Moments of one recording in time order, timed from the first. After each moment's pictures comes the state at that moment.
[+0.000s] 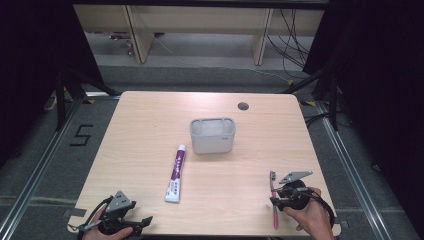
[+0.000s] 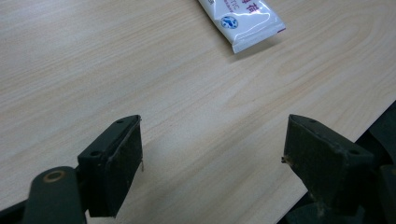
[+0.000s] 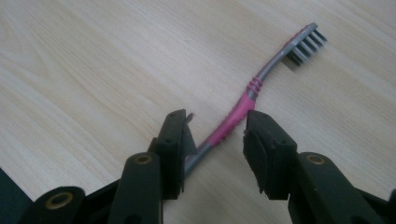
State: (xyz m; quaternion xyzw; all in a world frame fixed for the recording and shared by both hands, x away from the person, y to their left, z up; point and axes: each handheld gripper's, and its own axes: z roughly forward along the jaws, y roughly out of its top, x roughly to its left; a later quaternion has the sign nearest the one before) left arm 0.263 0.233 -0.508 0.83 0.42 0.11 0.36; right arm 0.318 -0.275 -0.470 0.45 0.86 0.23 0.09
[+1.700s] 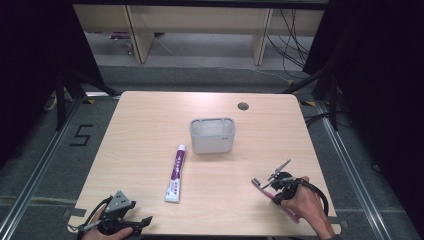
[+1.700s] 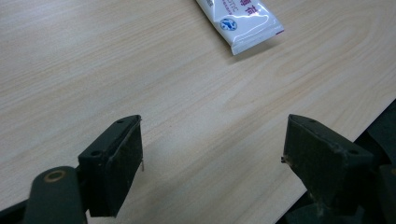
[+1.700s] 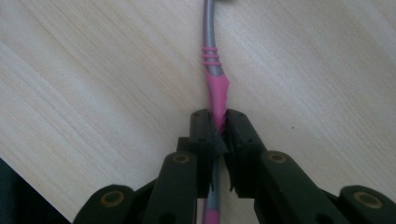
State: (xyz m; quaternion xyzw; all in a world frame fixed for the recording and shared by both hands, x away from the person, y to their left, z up) left arm 0.262 0.233 -0.506 0.83 0.42 0.11 0.36; right arm 0.353 -0.259 -0.473 0.39 0.92 0.09 0.03
